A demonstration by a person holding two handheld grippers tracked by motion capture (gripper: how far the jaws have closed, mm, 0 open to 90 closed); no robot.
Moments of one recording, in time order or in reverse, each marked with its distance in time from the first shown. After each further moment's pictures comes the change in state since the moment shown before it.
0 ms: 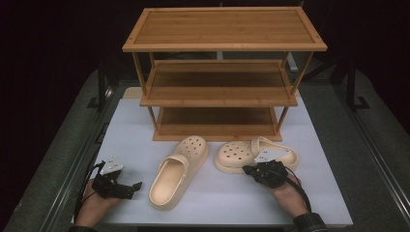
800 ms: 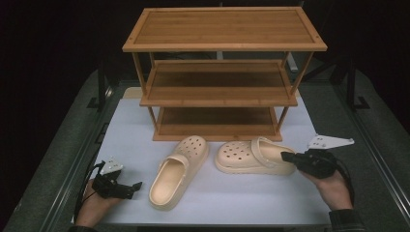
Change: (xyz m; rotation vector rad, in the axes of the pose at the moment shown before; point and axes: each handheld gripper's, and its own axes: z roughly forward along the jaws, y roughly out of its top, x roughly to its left) left arm 0.000 0.000 0.000 0.000 0.000 0.000; right arm -0.069 -0.022 -0.098 -0.150 -0.048 0.124
